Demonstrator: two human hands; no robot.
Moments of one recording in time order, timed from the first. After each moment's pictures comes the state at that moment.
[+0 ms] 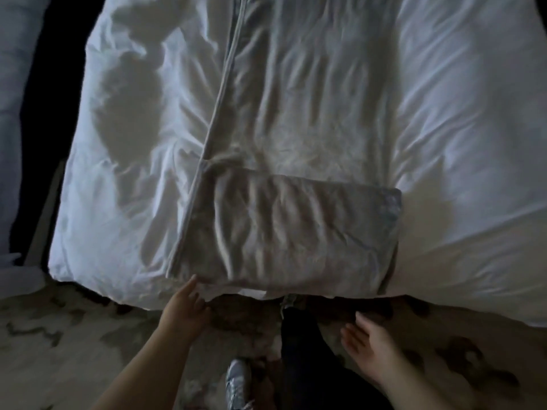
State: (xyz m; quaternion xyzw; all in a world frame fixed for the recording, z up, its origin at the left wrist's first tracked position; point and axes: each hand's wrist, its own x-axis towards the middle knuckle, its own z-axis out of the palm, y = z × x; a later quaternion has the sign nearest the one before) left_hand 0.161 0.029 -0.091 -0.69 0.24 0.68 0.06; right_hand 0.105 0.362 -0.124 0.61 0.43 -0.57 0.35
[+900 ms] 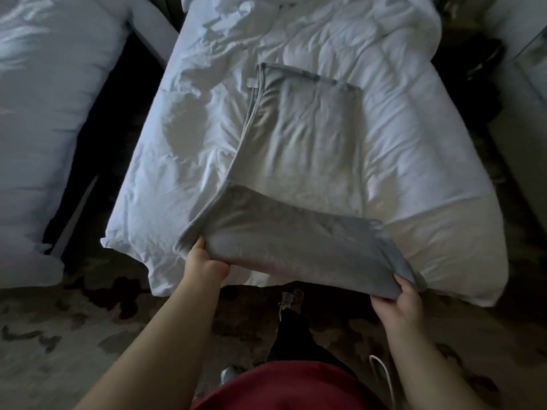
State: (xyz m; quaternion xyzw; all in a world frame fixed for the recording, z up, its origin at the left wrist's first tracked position) left_hand 0.240 0.041 0.038 -0.58 0.02 0.81 -0.05; right_hand 0.190 0.375 0.019 0.44 0.30 -0.84 0.09
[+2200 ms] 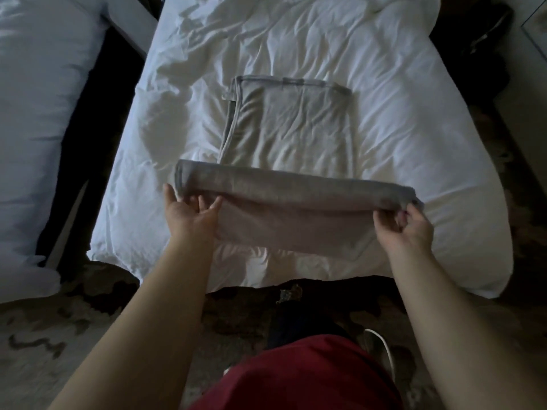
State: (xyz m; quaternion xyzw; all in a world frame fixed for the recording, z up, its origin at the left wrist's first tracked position) left_hand 0.139 0.039 0.086 -0.46 0.09 0.86 -0.21; right_hand 0.056 0.360 0.071 0.44 0.28 -0.85 0.02
